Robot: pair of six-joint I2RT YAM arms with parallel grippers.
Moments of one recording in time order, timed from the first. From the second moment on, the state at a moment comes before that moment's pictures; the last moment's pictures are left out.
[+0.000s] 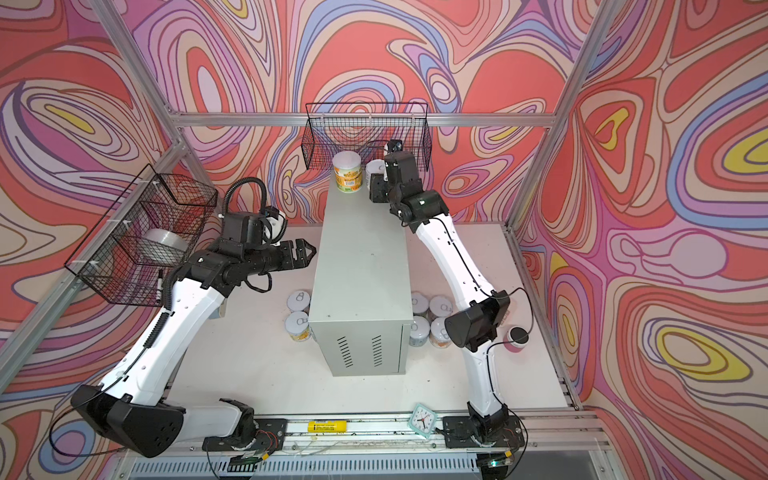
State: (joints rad) left arm -0.31 1.34 1.50 -0.83 0.12 -0.39; right arm 0.47 2.12 2.51 -0.75 0.15 0.28
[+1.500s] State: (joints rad) left arm -0.31 1.05 1.10 -0.76 0.03 -0.43; right arm 0.44 1.36 1.84 -0.71 0.24 0.31
